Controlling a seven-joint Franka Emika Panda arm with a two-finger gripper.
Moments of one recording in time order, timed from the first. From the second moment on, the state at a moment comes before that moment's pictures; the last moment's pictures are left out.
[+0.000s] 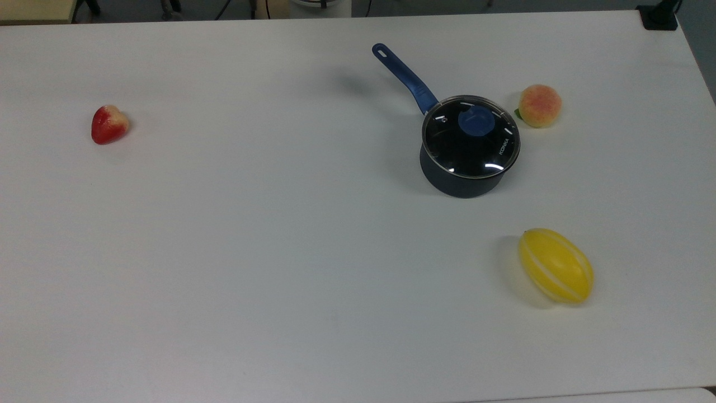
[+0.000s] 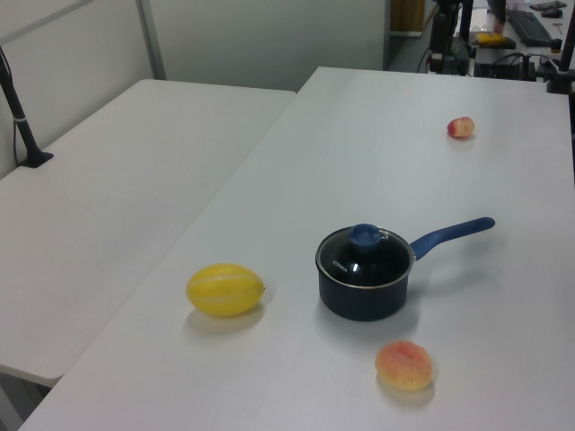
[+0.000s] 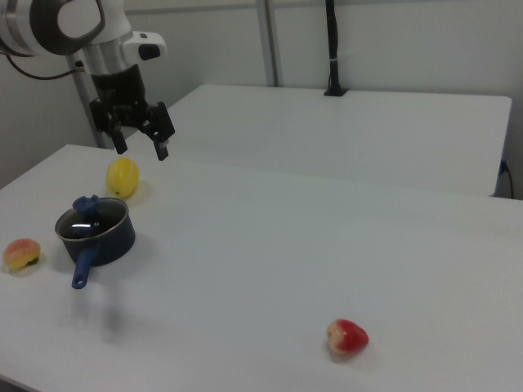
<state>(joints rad) 0.08 -0.03 0.00 -1.62 0.00 1.64 -0.03</state>
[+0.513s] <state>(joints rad) 0.08 -0.02 0.13 -1.63 0.04 1.65 -0.01</state>
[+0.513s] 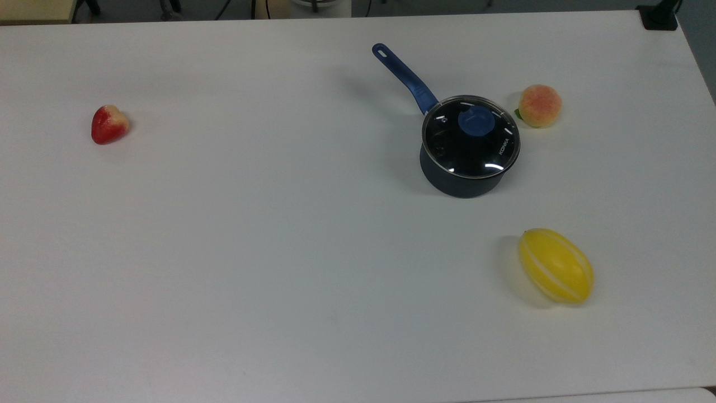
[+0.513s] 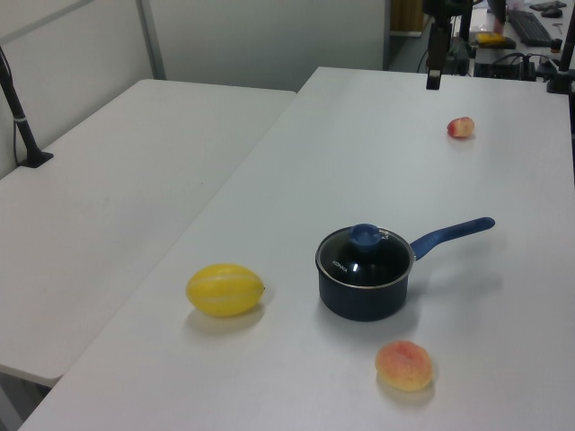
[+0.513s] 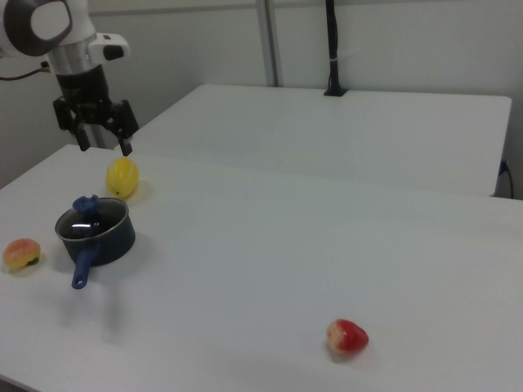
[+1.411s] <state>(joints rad) 0.08 0.17 0.35 -1.68 0.04 2.02 0.13</state>
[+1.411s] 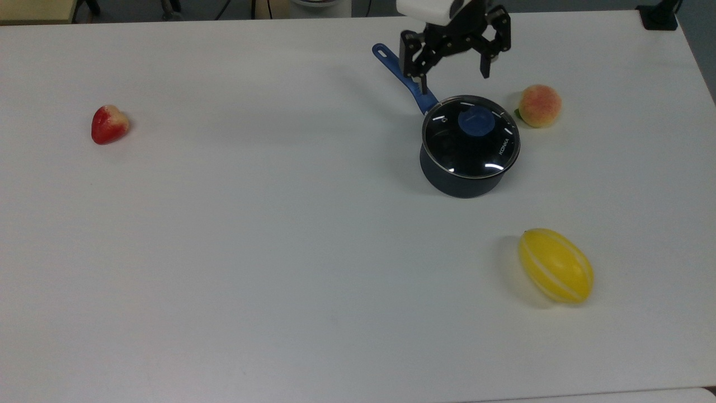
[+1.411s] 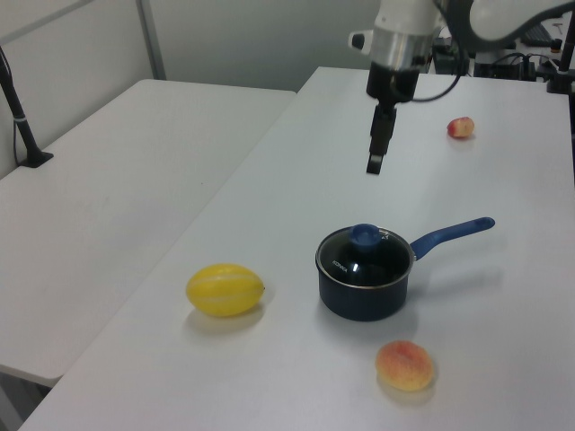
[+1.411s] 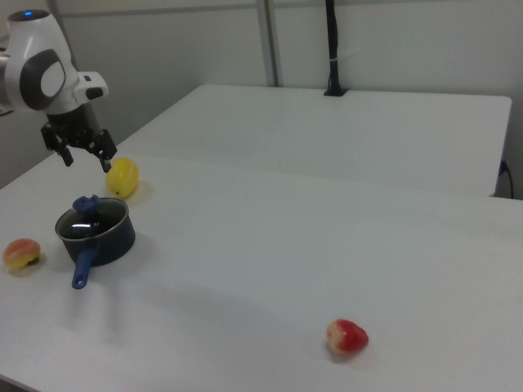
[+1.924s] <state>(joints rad) 0.11 0.22 0.42 -1.74 -0.03 2.14 0.14</state>
